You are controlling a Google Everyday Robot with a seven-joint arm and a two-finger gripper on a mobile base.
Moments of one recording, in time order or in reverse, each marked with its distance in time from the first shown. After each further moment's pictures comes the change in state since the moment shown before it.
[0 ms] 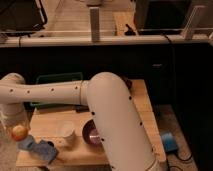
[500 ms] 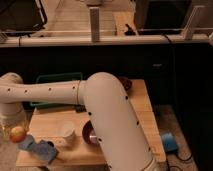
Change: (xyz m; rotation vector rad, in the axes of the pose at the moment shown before) arm -0.003 0.000 0.001 -0.012 -0.032 -0.003
